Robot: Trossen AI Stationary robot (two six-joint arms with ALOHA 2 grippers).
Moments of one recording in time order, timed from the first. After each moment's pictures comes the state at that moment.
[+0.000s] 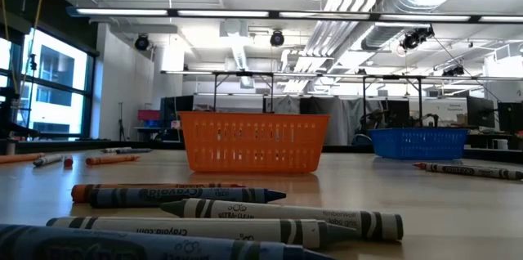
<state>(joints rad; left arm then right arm) -0.29 1.49 0.88 0.70 -0.33 0.11 0.33 1.42 0.85 0.55 0.41 -0.13</state>
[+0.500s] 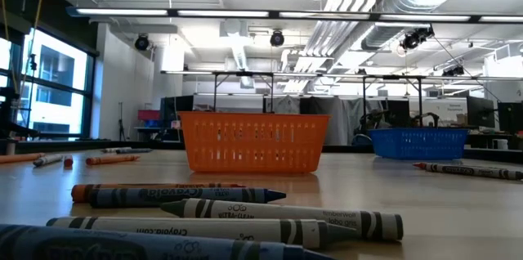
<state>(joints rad) -0.29 1.49 0.88 0.70 -0.33 0.13 0.33 1.42 0.85 0.54 0.41 -0.13</state>
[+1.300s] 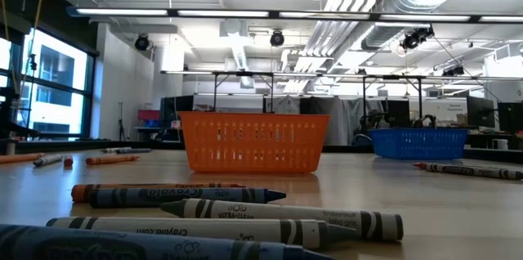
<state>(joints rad) -0.29 1.49 0.88 0.67 -0.38 0.15 0.33 1.41 0.85 0.43 0.42 -0.05</state>
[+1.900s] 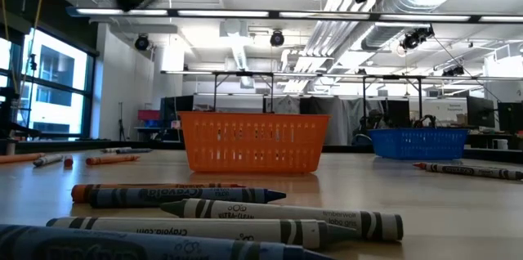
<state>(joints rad) -0.53 1.28 0.88 -0.28 -0.53 -0.81 0.31 1.31 0.85 0.13 0.46 0.13</state>
